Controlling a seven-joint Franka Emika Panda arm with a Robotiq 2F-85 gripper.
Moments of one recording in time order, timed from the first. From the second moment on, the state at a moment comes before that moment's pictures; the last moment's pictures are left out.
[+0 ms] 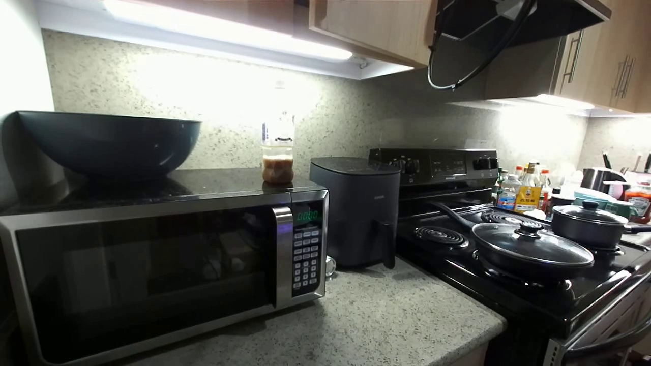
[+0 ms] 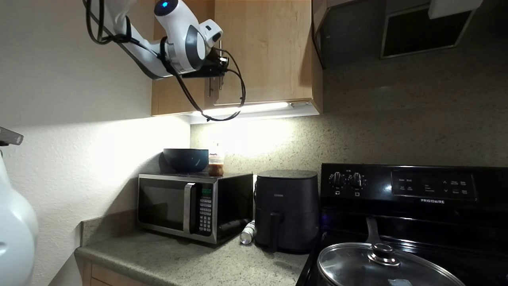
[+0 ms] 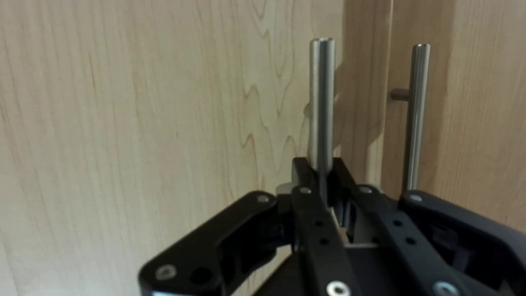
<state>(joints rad) -0.17 -0.28 0.41 -1.97 -0.01 3.21 0.16</state>
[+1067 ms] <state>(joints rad) -0.16 -0.40 0.39 -2.18 0.00 3.44 0.18</state>
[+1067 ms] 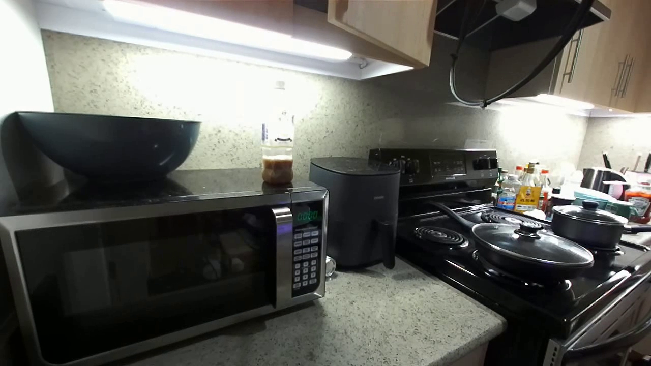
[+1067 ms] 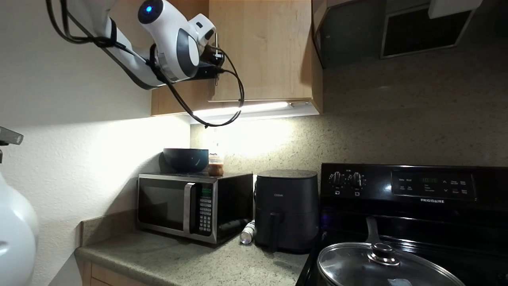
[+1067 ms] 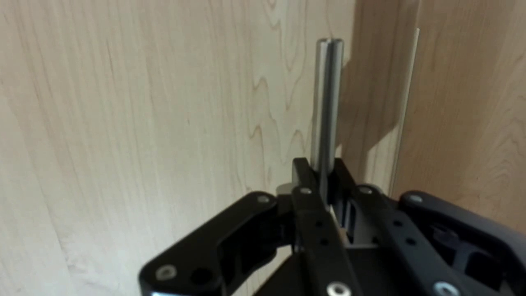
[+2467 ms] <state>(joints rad) -0.31 -0.71 0.46 -2.42 0.10 3.45 0.21</state>
